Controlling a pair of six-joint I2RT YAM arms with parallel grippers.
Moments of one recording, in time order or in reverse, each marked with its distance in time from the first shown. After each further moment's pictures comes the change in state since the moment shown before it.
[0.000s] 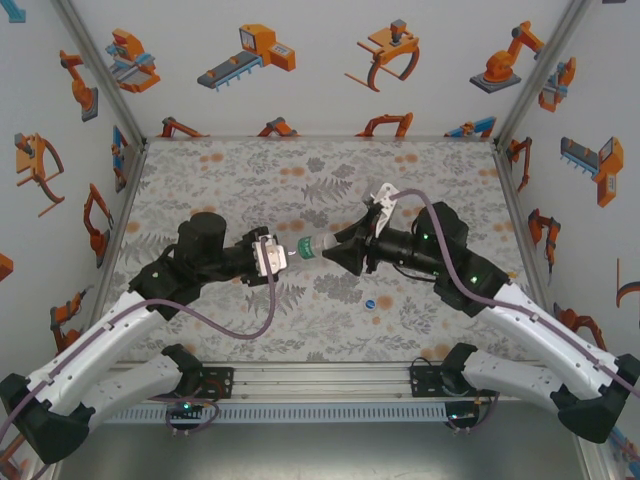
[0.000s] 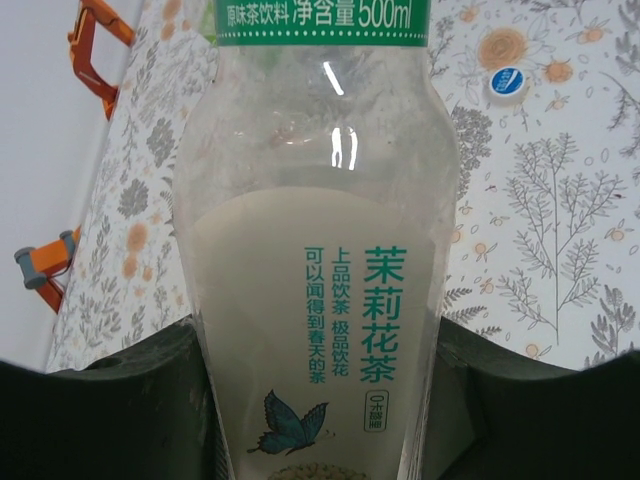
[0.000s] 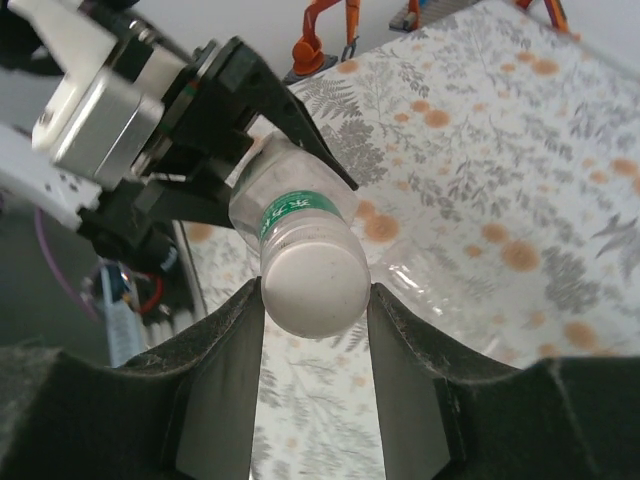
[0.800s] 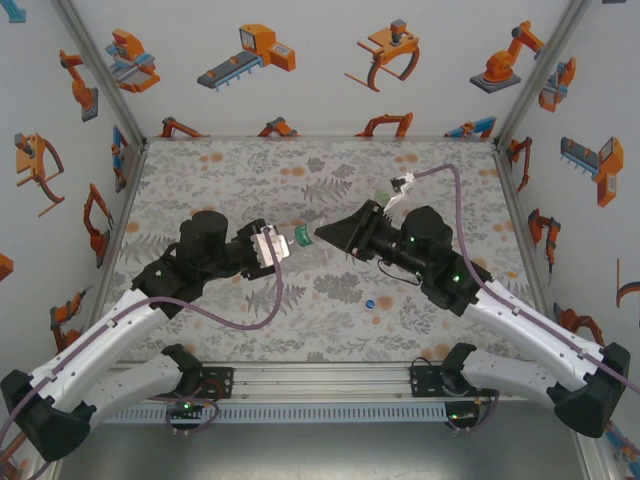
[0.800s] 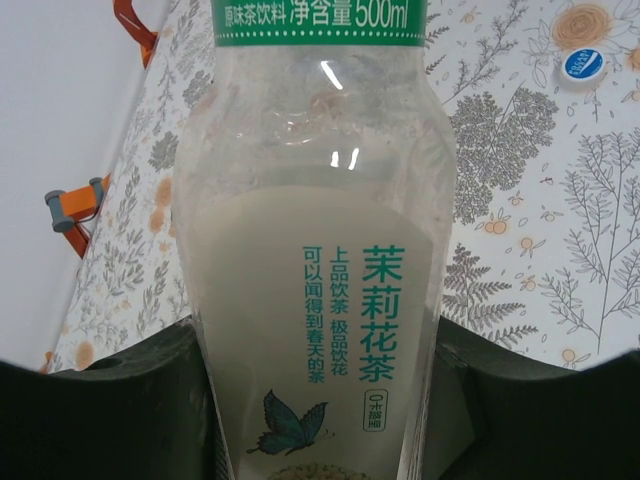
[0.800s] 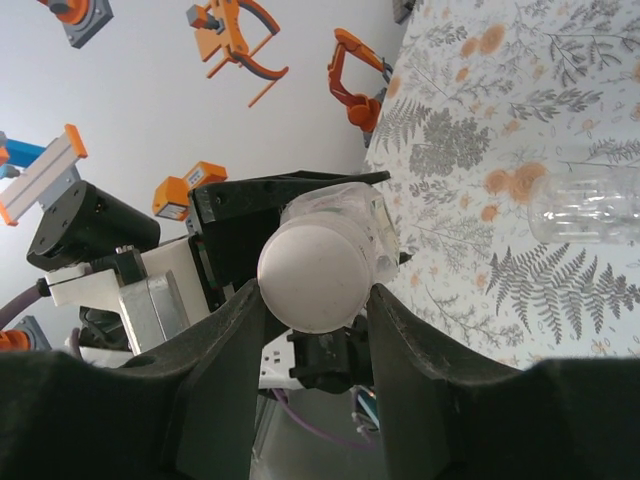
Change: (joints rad) left arm 0.001 0.018 -0.004 0.041 -0.122 -0.042; right arm 0.000 0.044 -0.090 0.144 0.214 0.867
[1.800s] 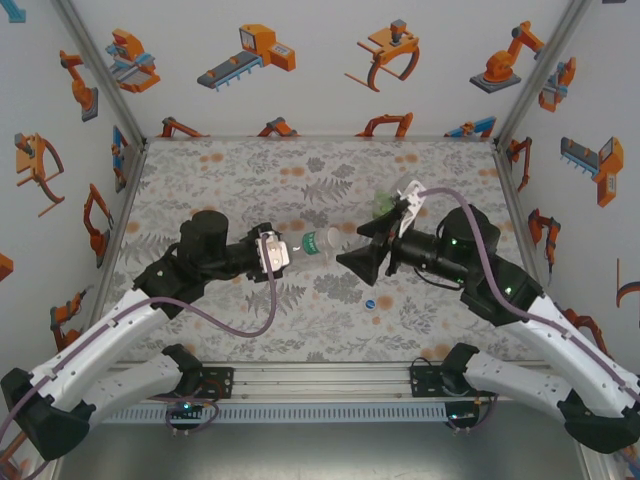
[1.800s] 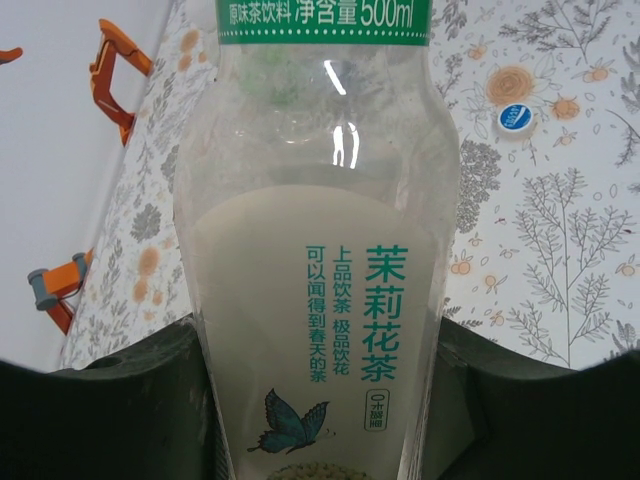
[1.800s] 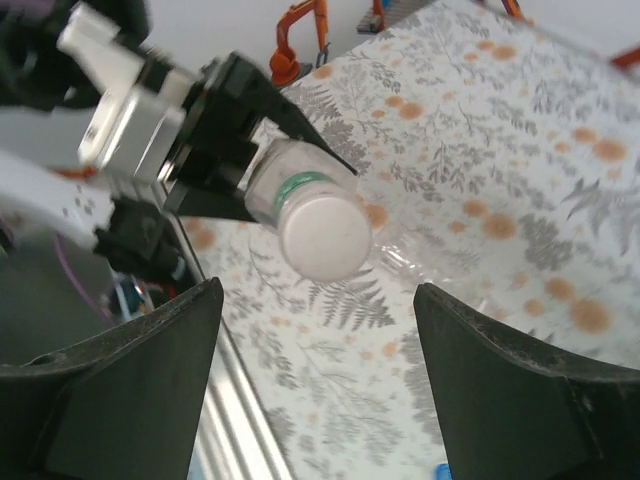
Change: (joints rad) left arm -0.012 0.006 0.000 0.042 0.144 0.021; right arm 0.005 -0.144 0.203 -0.362 -0.170 -0.961
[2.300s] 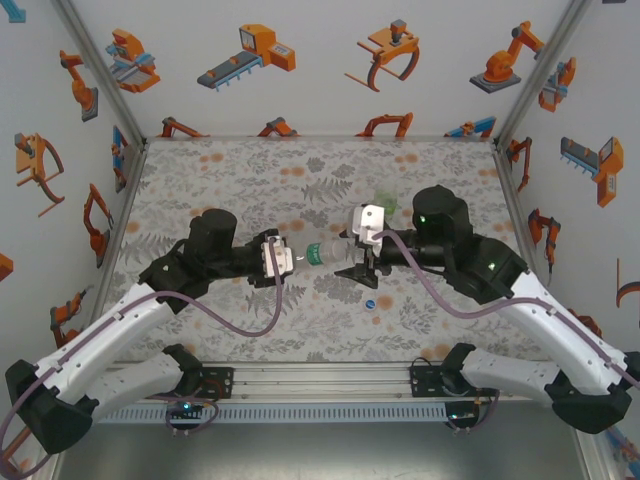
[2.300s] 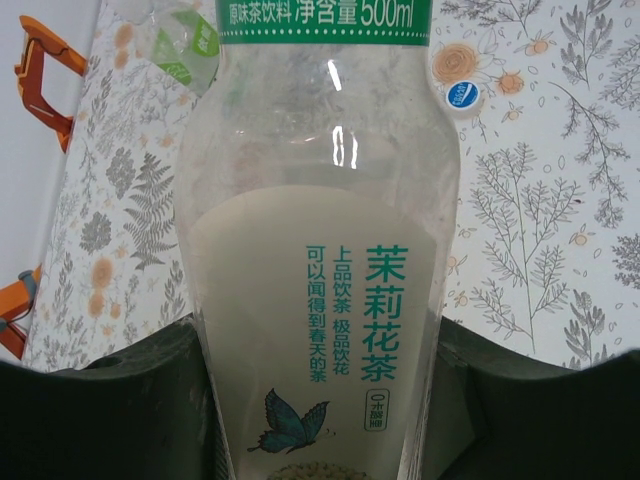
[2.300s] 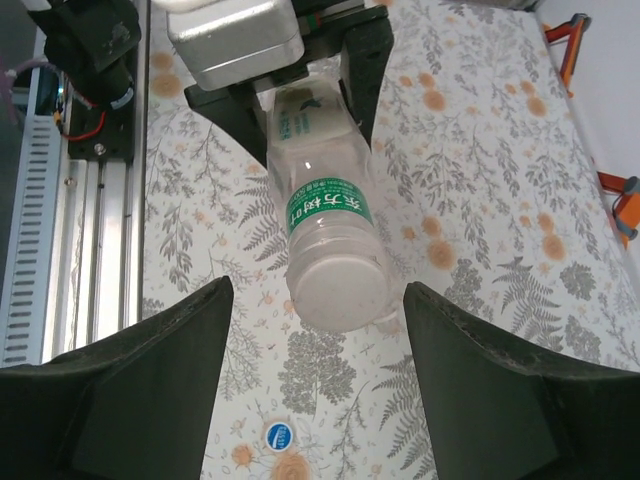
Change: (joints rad) left arm -0.002 0.042 0.021 -0.084 0.064 0.045; right arm 0.001 0.174 0.159 -0.237 -0.220 -0.583
